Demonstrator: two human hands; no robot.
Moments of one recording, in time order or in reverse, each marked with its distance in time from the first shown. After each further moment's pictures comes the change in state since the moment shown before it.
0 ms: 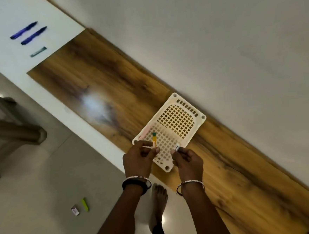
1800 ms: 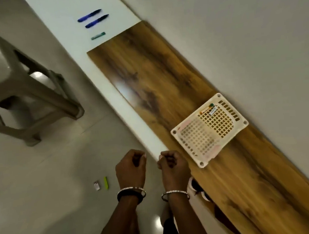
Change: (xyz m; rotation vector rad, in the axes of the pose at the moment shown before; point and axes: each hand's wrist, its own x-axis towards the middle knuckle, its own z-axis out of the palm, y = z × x) left_hand -0.036 -0.078 -0.105 0.130 0.372 -0.023; right_hand -0.104 0.043 0.093 -0.281 -0.240 -0.230
